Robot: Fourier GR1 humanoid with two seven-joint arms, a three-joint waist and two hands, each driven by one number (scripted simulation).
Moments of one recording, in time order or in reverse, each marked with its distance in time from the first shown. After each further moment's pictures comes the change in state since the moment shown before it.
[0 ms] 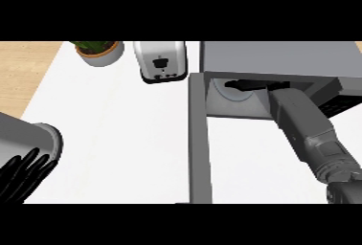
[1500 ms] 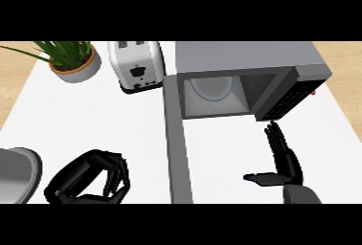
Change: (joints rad) left arm -0.209 -0.052 -0.351 0.280 -0.677 0.102 -0.302; right arm 0.769 0.111 0.102 -0.405 -0.055 0.299 -0.214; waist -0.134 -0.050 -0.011
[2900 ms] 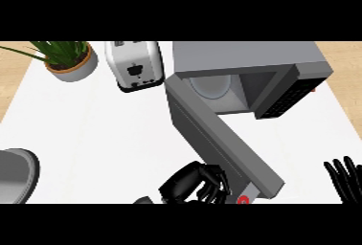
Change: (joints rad) left arm -0.322 0.014 -0.807 0.490 -0.010 0.801 -0.165; right arm 0.696 -0.169 0.138 -1.148 -0.420 0.321 0.343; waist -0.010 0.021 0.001
